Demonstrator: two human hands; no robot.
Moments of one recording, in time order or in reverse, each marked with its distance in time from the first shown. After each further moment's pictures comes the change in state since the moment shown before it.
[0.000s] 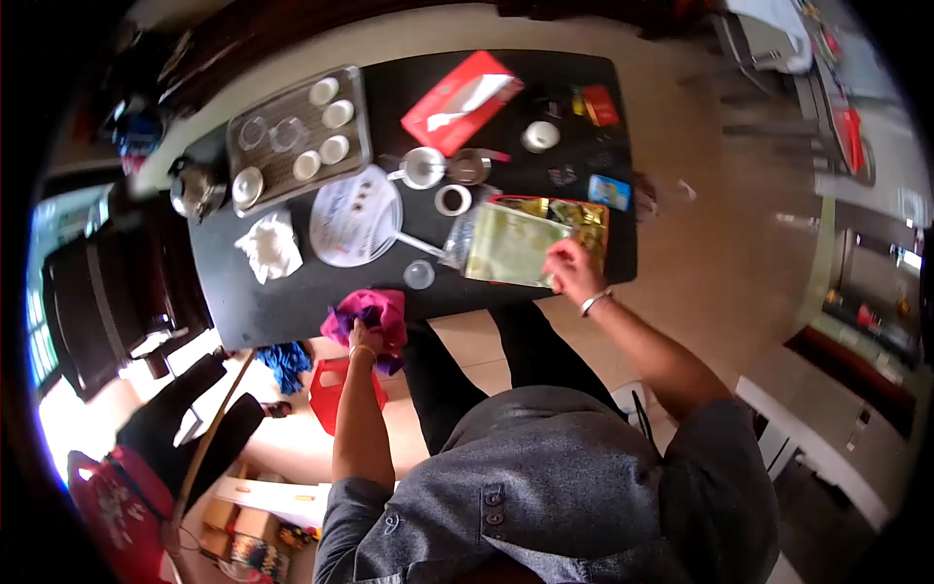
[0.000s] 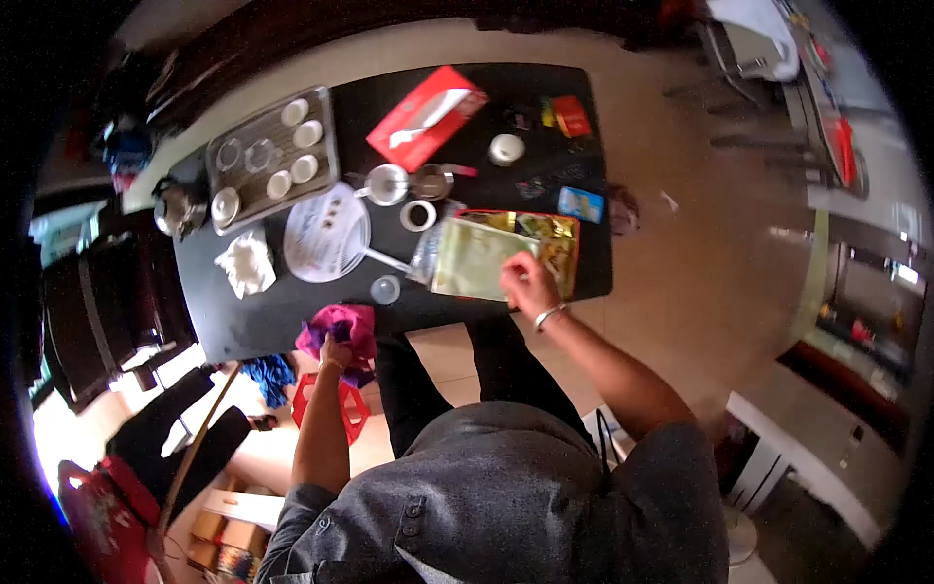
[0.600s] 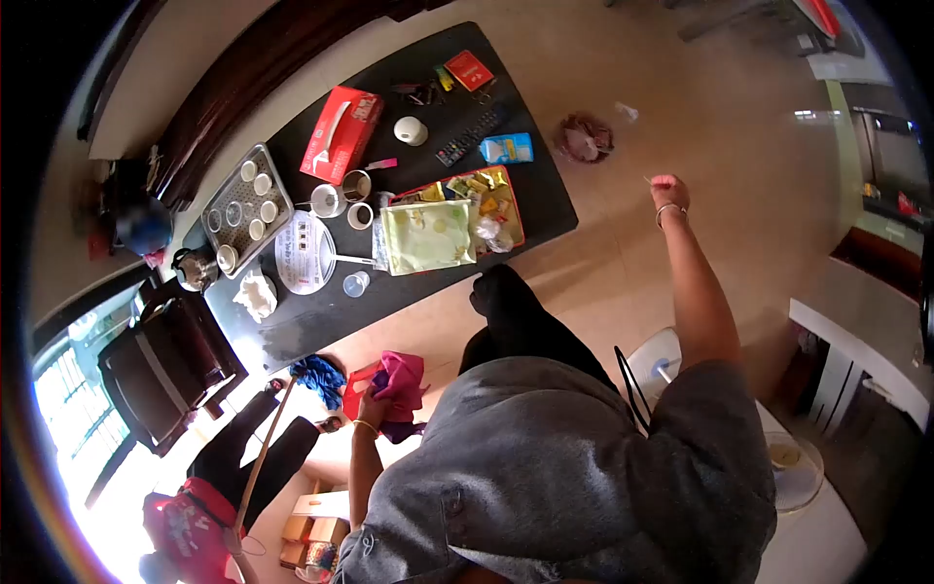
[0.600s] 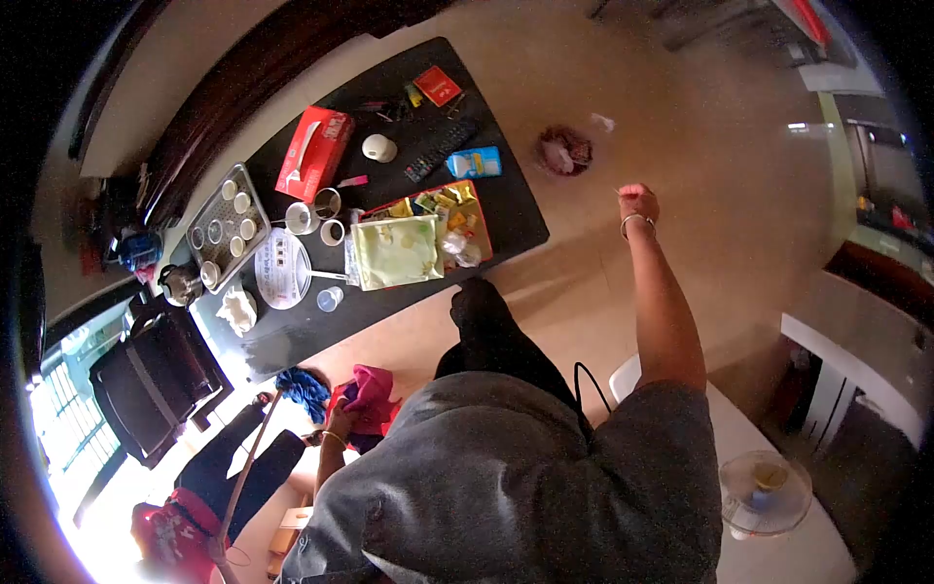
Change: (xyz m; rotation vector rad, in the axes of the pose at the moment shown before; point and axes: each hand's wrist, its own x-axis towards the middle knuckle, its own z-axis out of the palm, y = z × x) left_hand -0.217 0.031 0.001 -0.484 -0.325 -0.090; right_hand -0.007 0.199 -0.406 -0.450 0.881 0.173
